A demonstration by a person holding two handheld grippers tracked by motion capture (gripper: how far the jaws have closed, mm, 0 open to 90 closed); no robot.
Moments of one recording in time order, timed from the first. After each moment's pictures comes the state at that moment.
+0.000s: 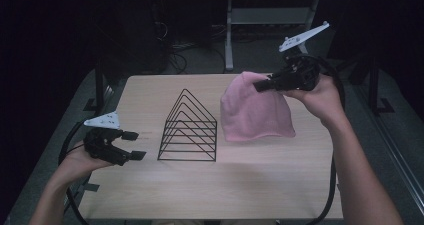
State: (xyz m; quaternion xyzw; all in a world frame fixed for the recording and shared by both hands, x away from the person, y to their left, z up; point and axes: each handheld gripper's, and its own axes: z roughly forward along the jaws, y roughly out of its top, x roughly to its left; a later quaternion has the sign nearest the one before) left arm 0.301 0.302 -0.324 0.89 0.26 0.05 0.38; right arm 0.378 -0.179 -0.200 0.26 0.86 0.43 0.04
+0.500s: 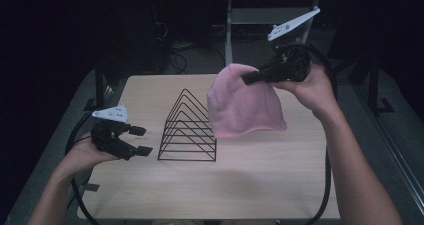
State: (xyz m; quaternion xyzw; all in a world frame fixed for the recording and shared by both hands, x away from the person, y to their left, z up) left arm 0.314 0.284 -0.306 0.89 0.24 0.03 0.38; right arm 0.376 -0.151 -0.171 0.22 0.87 0.45 0.04
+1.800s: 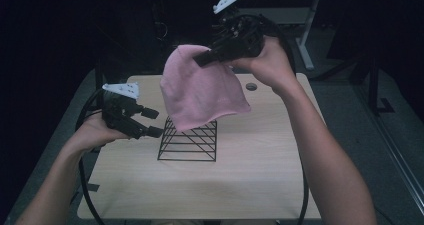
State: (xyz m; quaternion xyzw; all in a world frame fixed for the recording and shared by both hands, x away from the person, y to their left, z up) left arm 0.345 0.253 -0.265 0.89 0.21 0.01 0.40; right arm 0.386 -0.059 -0.118 0.13 0.88 0.46 0.03
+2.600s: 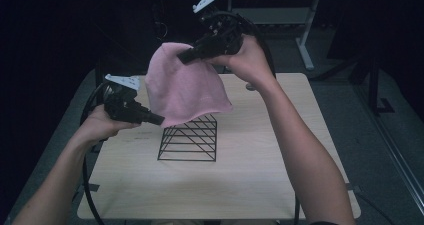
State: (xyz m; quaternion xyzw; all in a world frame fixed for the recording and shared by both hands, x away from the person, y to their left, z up) left arm 0.369 0.260 -0.274 0.89 0.24 -0.03 0.40; right arm 0.406 -0.028 -0.128 0.13 0.87 0.47 0.03
